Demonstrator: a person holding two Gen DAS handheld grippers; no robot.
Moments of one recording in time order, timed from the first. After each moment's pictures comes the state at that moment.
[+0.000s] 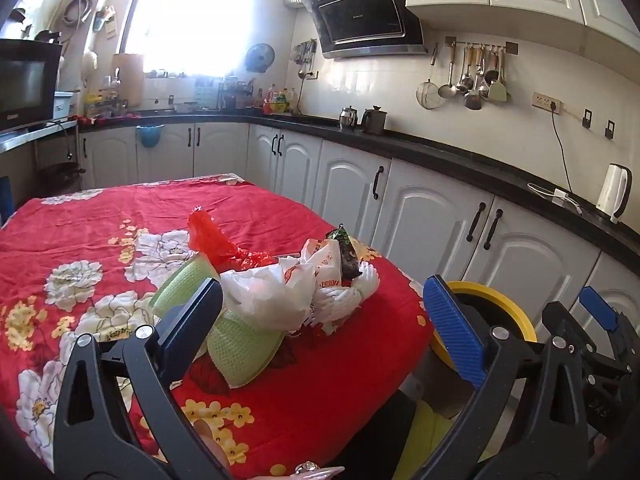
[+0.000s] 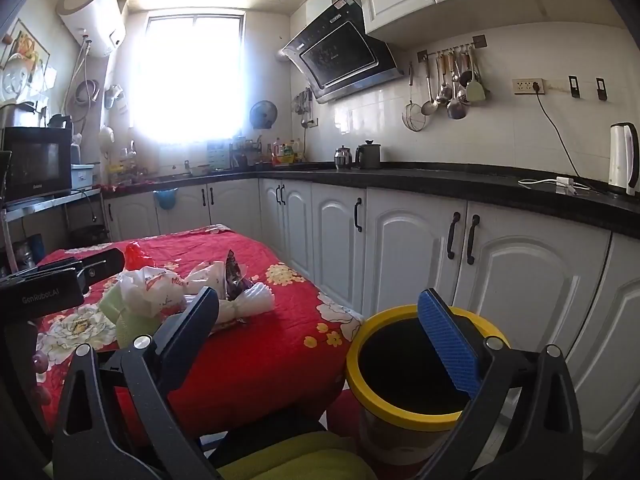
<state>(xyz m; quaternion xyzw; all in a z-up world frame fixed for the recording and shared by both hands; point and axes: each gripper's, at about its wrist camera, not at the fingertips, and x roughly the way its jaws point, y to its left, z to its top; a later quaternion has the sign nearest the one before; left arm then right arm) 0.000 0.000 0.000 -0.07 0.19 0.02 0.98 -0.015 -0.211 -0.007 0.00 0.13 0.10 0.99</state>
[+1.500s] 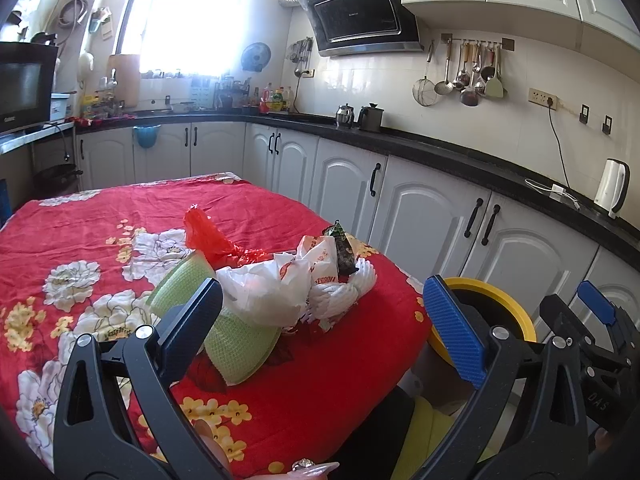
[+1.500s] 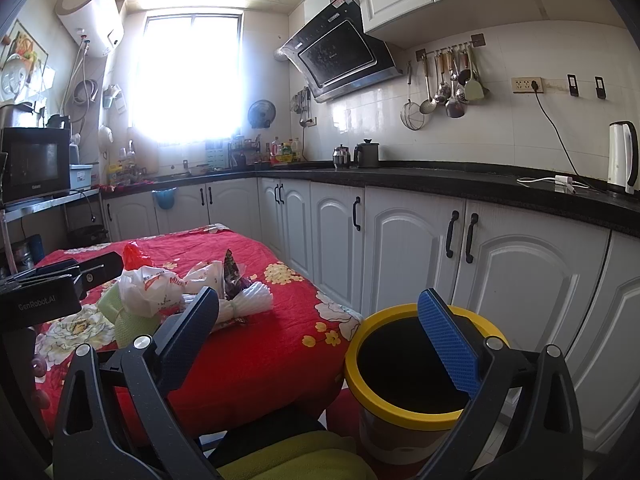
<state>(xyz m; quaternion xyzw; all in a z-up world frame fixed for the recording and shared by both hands) -0.003 -0.005 0.000 -0.07 0.19 0.01 0.98 -0.013 -0.213 -0.006 0.00 0.13 0.10 0.99</state>
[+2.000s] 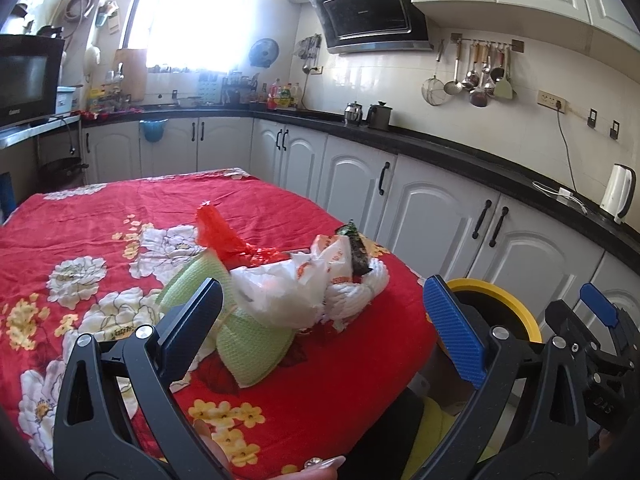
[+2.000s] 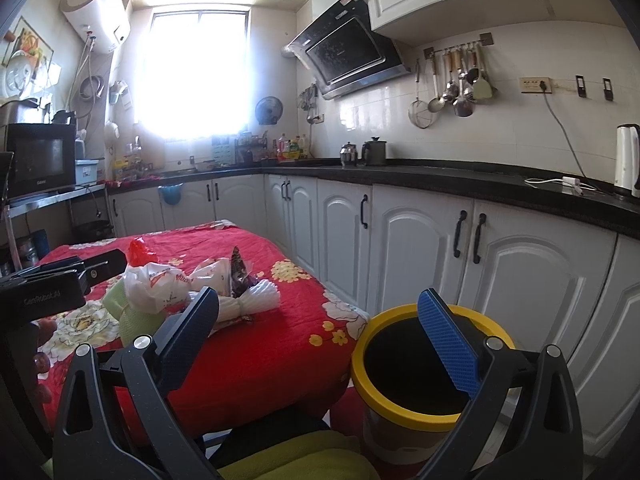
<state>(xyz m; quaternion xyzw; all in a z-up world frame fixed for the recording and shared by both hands) 0.004 0.012 -0.003 -0.08 0.20 0.02 0.98 -0.006 -0.210 -0.004 0.00 0.14 0.12 0.98</state>
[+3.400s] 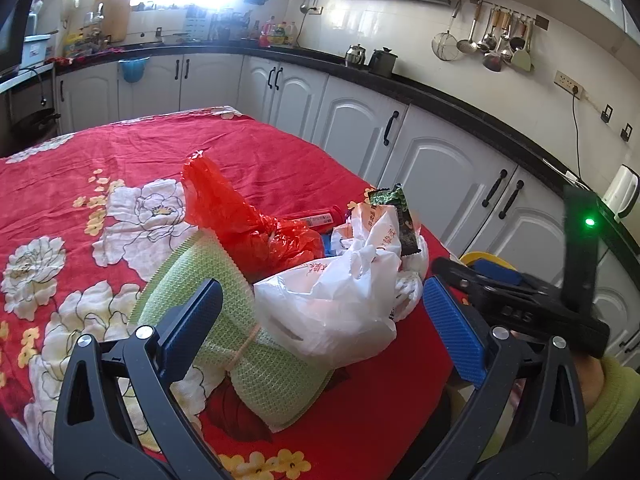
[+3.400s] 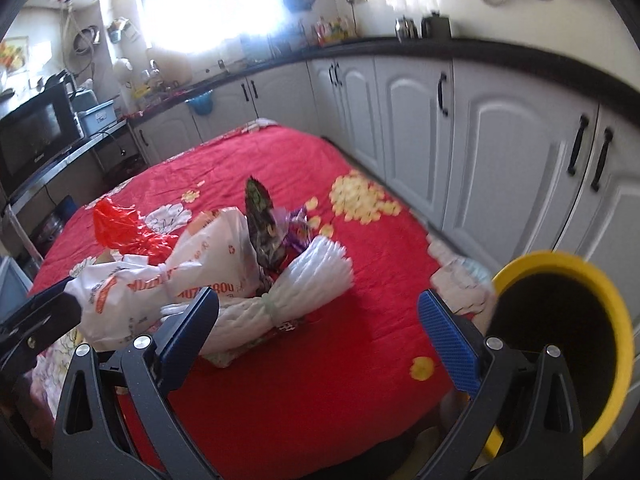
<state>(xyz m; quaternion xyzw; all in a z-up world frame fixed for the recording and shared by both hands) 0.085 0.064 -0.033 -0.11 0.31 -0.02 0.94 0.178 -0.126 -0.061 0.04 0.37 0.22 0.90</state>
